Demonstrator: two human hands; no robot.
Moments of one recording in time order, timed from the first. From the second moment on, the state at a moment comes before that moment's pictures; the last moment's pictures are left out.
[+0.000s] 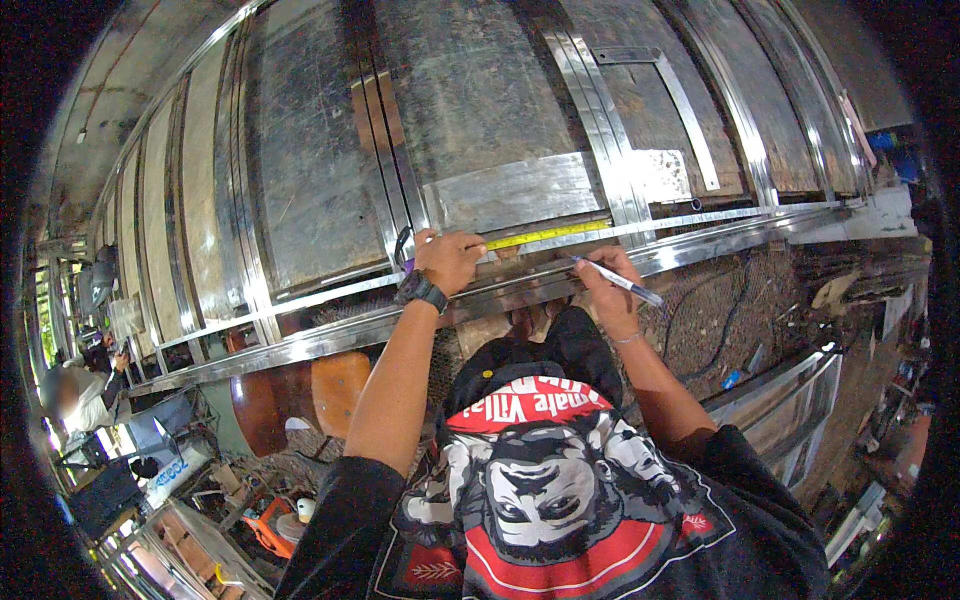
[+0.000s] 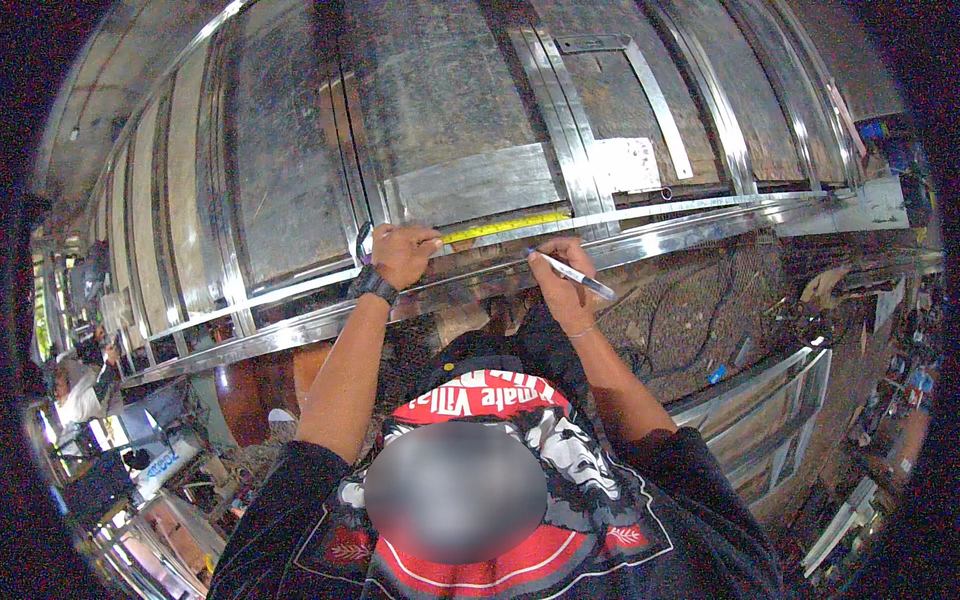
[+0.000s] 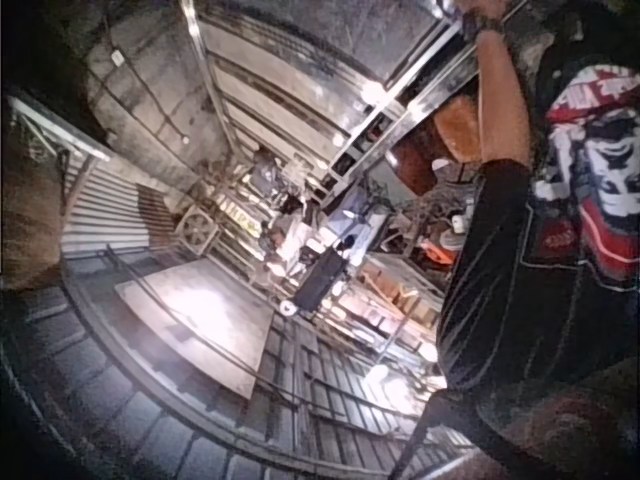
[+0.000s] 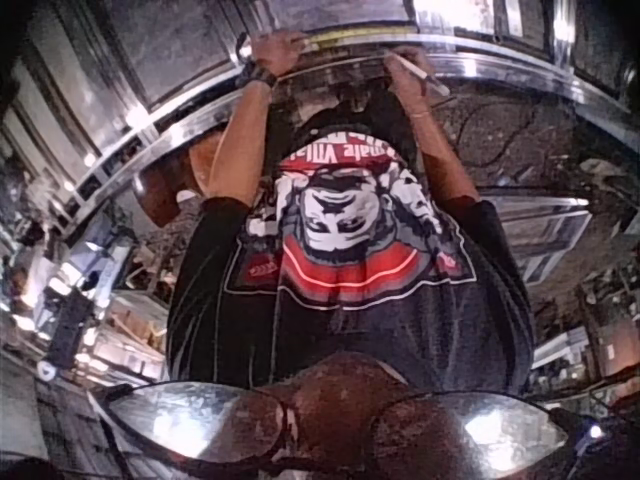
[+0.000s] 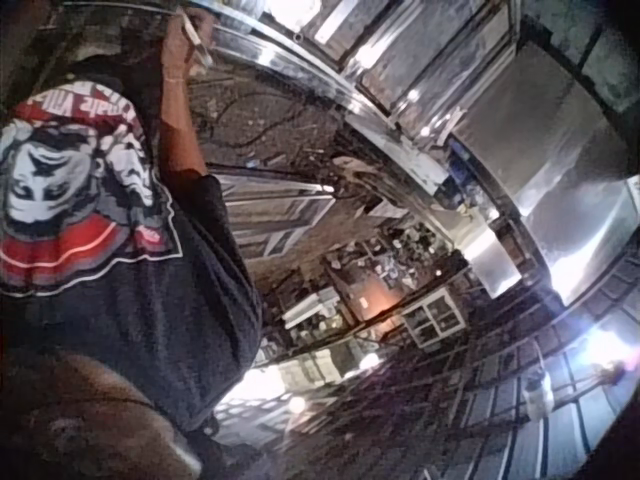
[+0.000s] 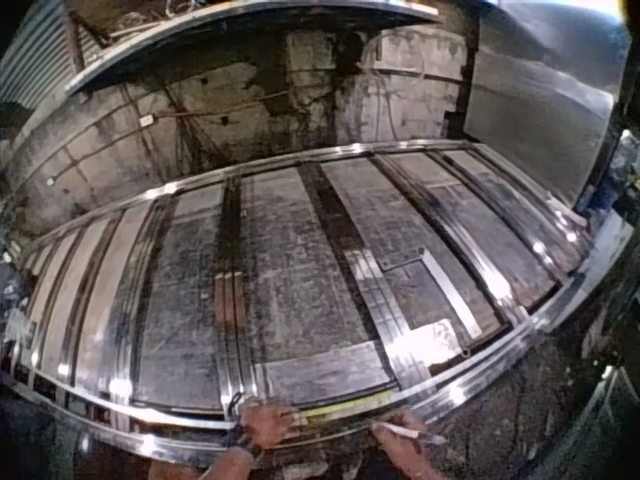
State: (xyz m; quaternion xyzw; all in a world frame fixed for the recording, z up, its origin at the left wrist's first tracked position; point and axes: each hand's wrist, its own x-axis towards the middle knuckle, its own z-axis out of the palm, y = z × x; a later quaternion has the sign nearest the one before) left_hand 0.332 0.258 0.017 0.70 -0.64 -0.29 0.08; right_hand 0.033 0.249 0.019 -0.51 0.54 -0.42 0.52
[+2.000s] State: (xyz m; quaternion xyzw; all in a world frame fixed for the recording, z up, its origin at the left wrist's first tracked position) left_hand 0.331 0.259 0.015 0.71 -0.64 -0.28 0.09; right_hand 0.084 0.223 0.018 -0.71 0.43 -0.31 0.46
